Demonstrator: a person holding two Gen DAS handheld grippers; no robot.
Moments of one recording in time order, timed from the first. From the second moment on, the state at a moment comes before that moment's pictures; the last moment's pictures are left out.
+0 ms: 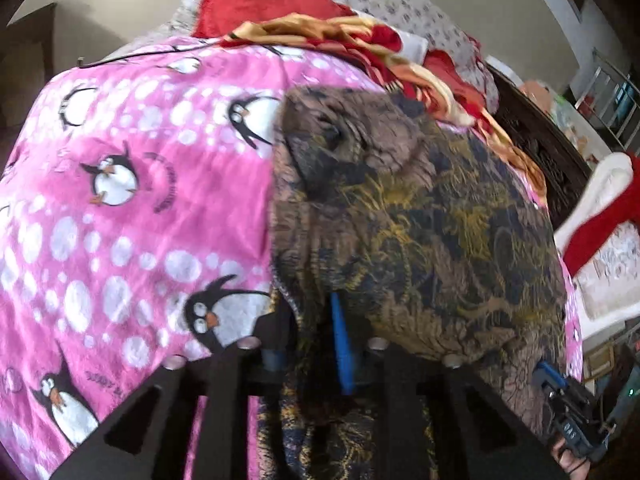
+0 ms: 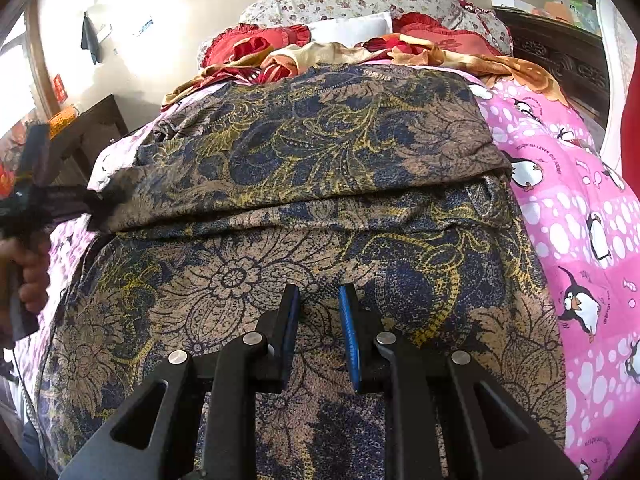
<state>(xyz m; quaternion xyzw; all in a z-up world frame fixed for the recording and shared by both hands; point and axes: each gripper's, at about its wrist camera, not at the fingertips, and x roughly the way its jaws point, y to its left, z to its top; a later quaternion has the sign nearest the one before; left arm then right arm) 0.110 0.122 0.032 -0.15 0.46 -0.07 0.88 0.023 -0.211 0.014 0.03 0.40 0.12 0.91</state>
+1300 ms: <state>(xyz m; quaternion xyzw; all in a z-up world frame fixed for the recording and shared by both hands) 0.120 0.051 0.014 -0.07 0.41 -0.02 0.91 0.114 -0.242 0.075 -0.13 0.41 0.17 0.89</state>
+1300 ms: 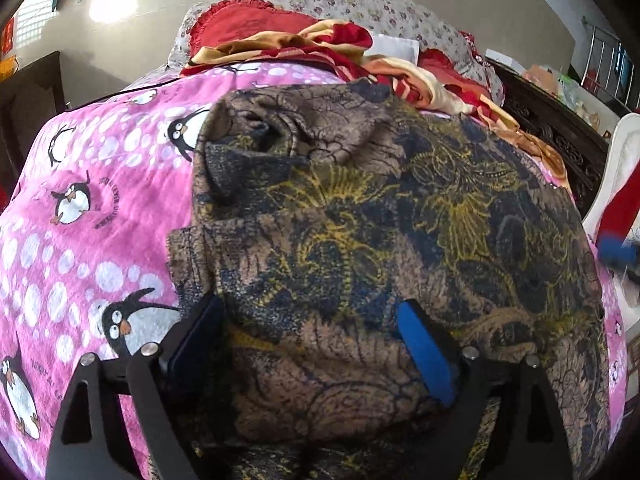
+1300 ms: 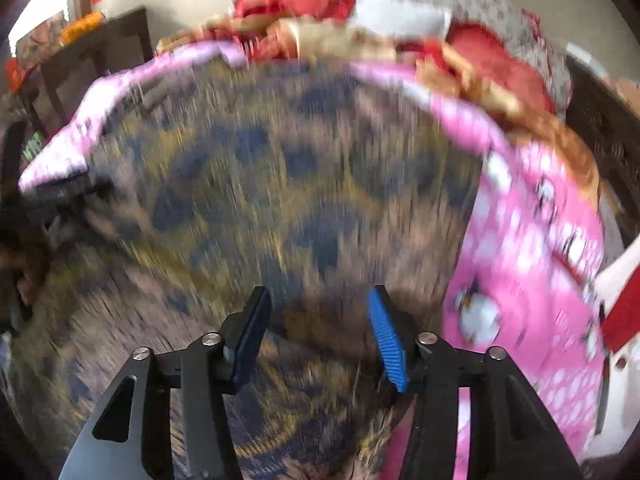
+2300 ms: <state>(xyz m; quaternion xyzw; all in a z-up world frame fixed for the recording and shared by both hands) 0.124 0.049 0.015 -0.06 0.42 -0.03 0.91 0.090 -0.192 0.014 -0.05 0.40 0.06 0.91</state>
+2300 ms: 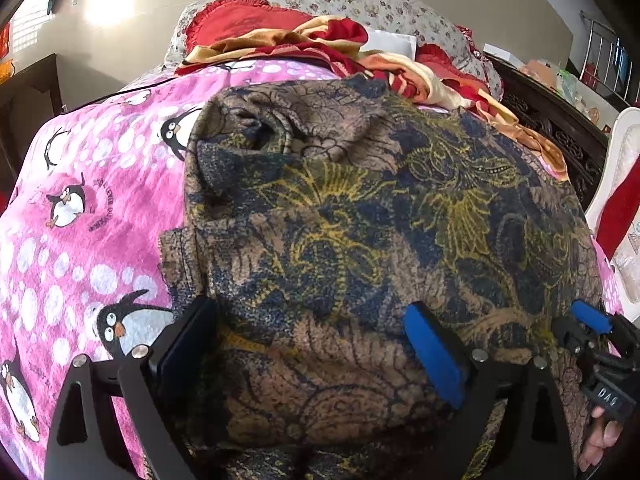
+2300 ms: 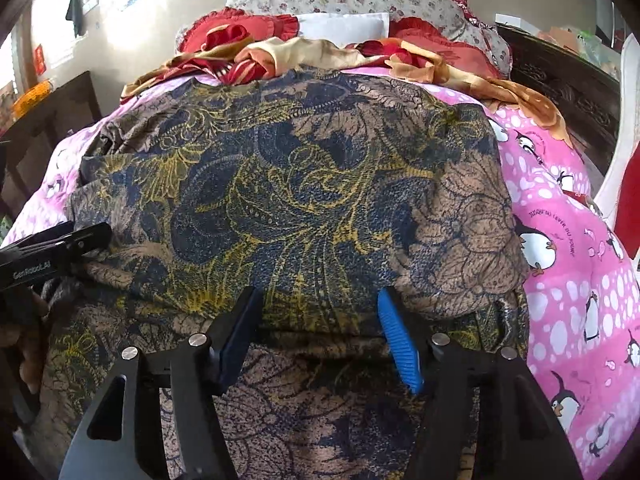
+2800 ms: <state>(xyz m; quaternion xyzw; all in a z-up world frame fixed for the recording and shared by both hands) 0.125 0.040 0.016 -0.03 0.43 -0.02 0.90 0.083 -0.194 0.012 -0.06 0.39 0.06 0.92</state>
